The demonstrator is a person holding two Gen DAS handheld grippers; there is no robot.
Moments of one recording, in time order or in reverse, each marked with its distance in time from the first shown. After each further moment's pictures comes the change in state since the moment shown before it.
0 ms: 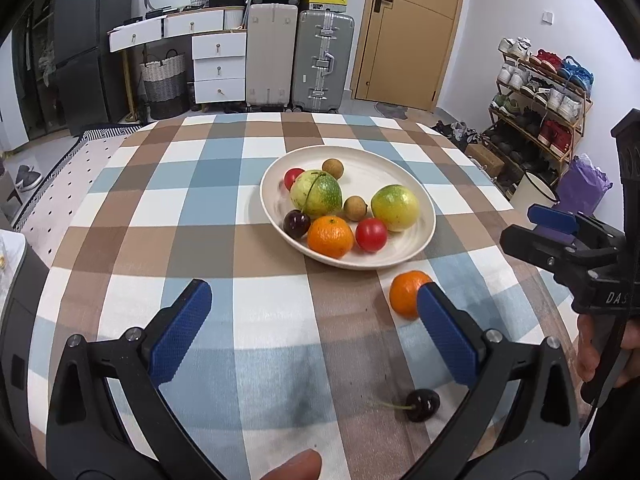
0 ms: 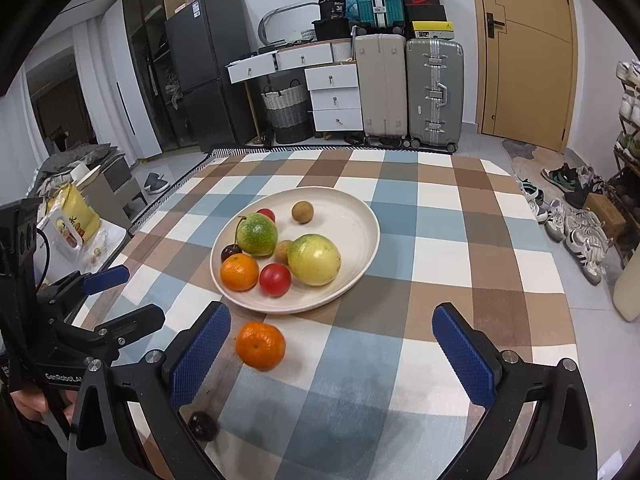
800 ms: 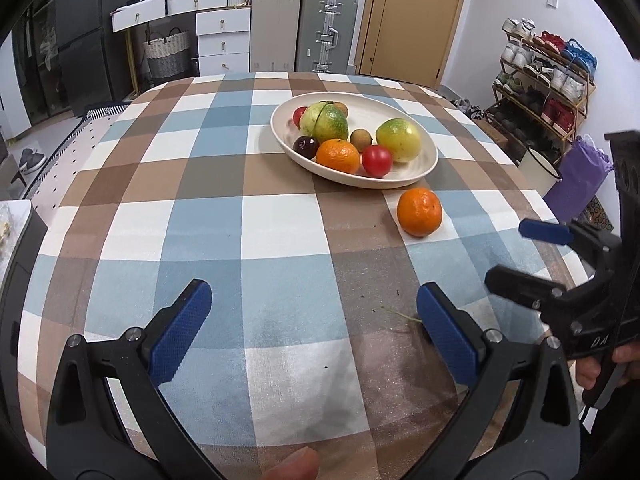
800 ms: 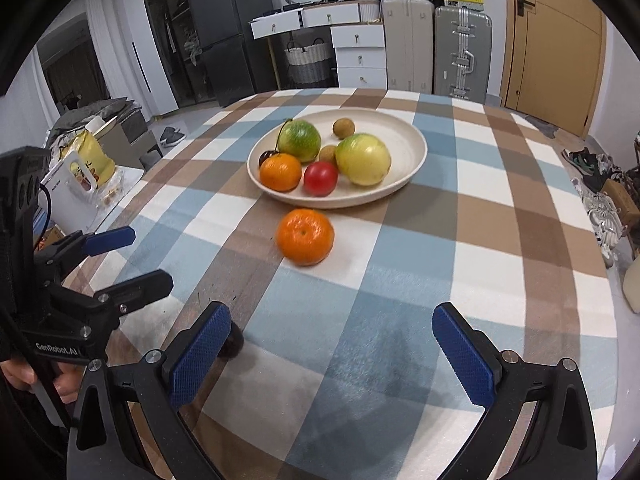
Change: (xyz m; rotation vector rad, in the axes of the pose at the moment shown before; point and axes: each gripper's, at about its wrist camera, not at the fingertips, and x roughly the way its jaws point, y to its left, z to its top) left arm -0.007 0.007 -0.056 -0.008 0.091 0.011; right arm 0.012 0.034 -0.068 -0.056 0.156 0.054
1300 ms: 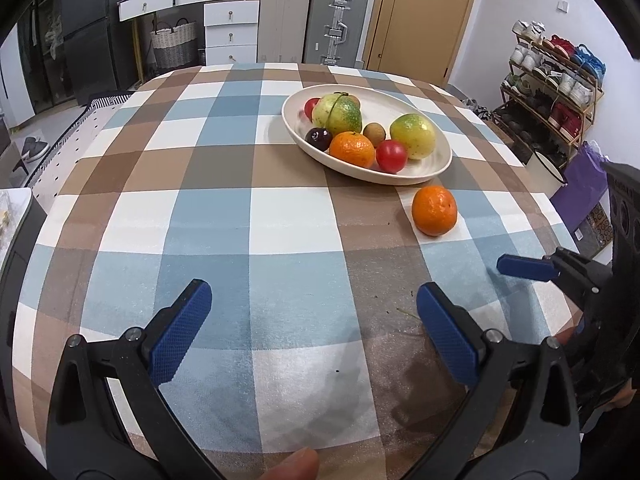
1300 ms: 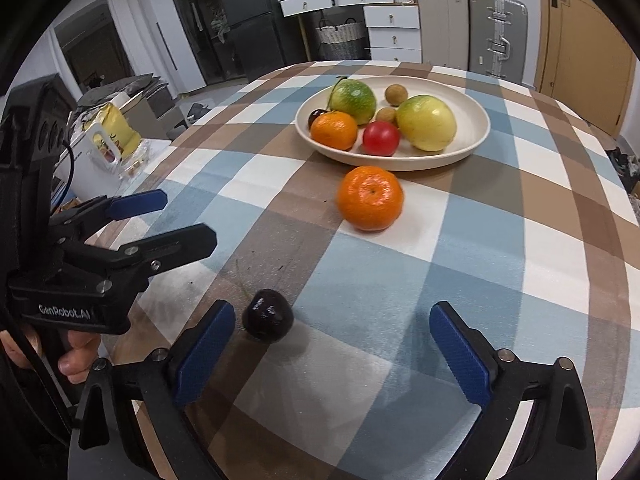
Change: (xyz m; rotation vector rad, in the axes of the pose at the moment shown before) left arm 0.013 0.008 0.002 -0.031 0.020 0.013; right arm 0.025 0.030 -0.014 -0.058 0.069 0.104
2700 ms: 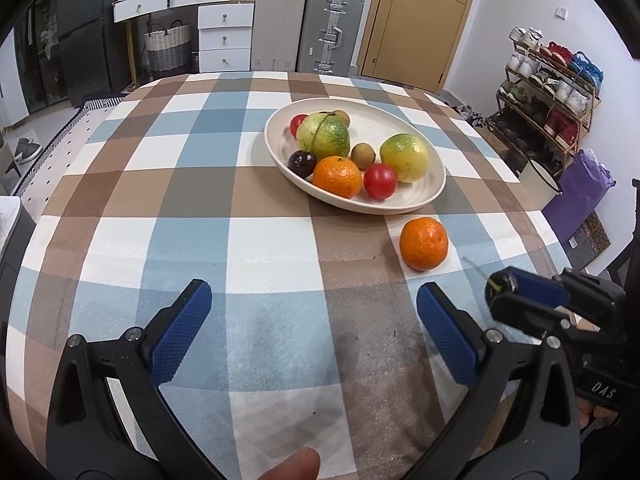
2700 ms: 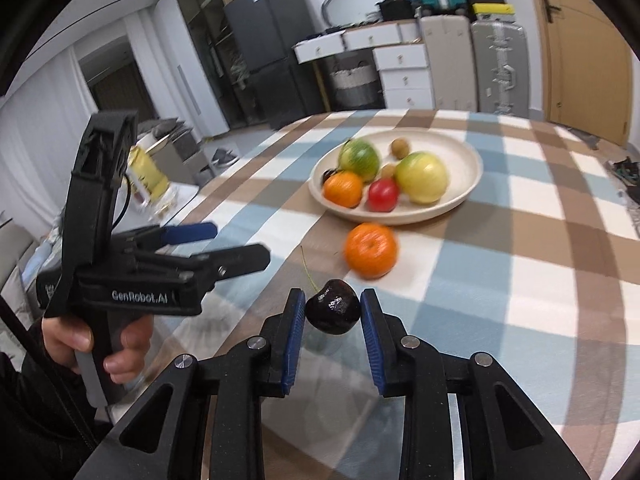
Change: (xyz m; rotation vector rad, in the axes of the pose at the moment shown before) left arm 0.014 -0.012 0.025 0.000 -0.013 -0.034; right arm -0.043 -0.022 0.003 0.054 -0.208 0.077
